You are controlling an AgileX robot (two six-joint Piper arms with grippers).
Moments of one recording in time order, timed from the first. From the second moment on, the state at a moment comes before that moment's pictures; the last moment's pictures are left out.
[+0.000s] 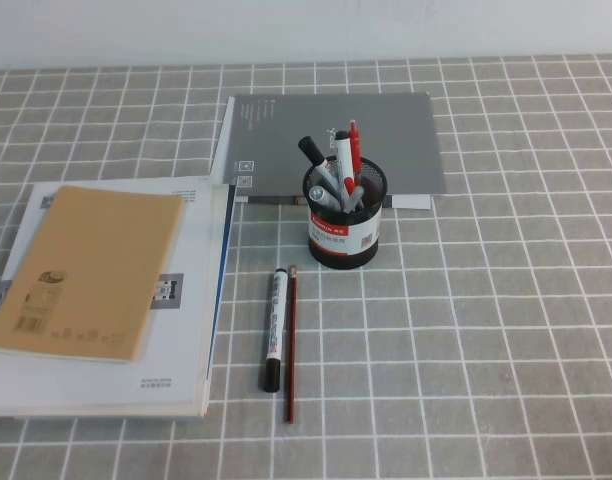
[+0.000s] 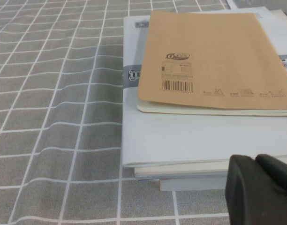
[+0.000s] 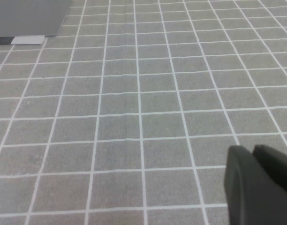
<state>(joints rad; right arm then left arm) 0.01 -0.01 0.03 -0.04 0.38 0.11 -0.06 -0.01 0.03 -0.02 0.38 0.12</state>
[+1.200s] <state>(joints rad) 0.01 -0.01 0.03 -0.04 0.38 0.11 -0.06 -0.01 0.03 -0.14 0.33 0.10</state>
